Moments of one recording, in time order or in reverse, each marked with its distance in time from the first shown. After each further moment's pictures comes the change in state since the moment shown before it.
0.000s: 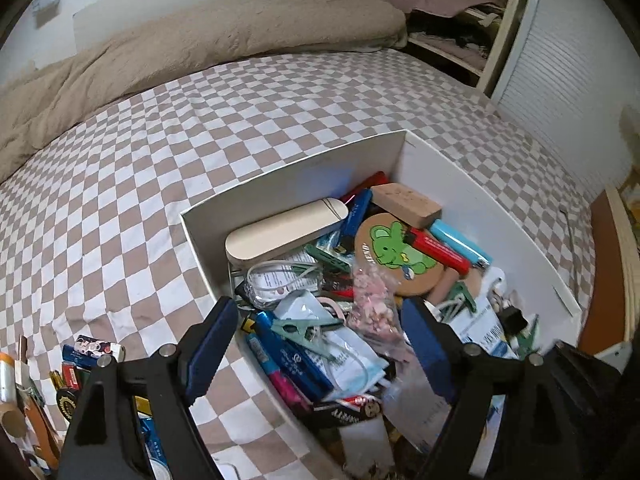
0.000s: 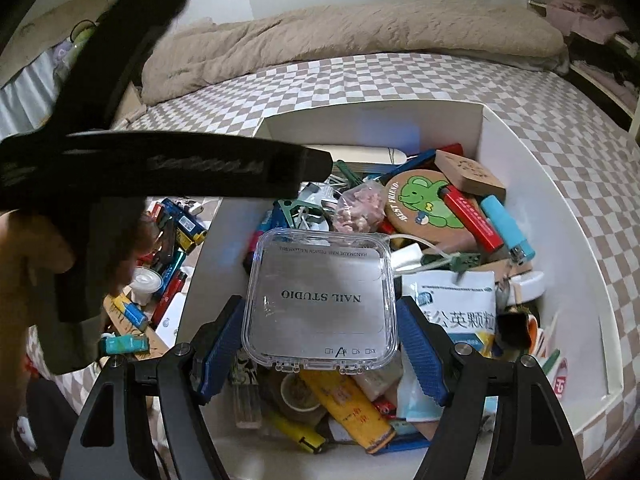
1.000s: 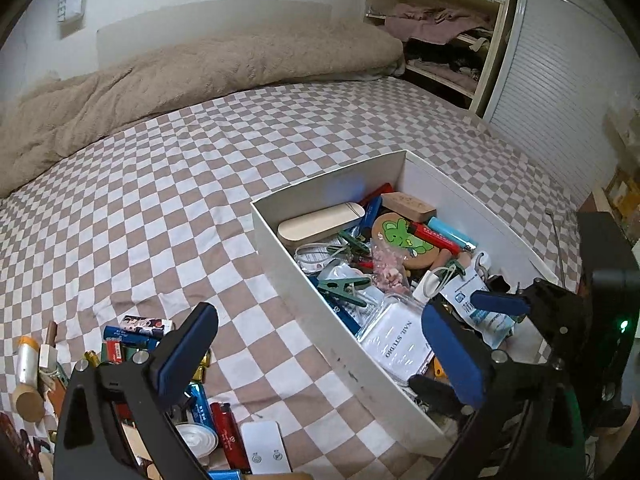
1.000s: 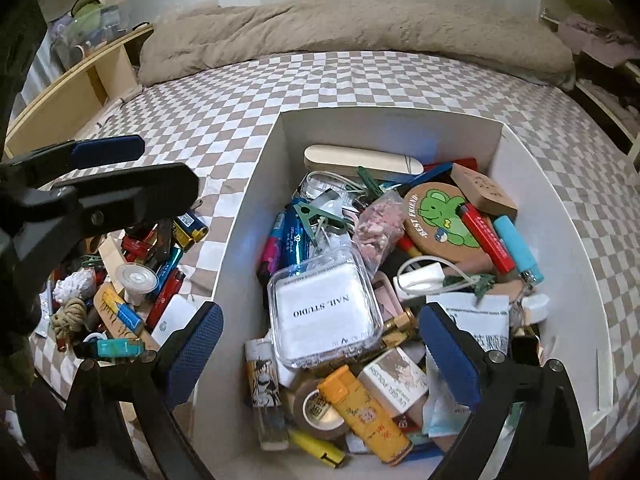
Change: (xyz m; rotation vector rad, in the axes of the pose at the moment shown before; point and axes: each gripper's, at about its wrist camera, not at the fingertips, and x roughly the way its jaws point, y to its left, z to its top) left arm -0.068 0.028 -0.040 0.001 -0.101 0.012; right arm 0.003 0.024 0.011 -0.047 0.021 -0.063
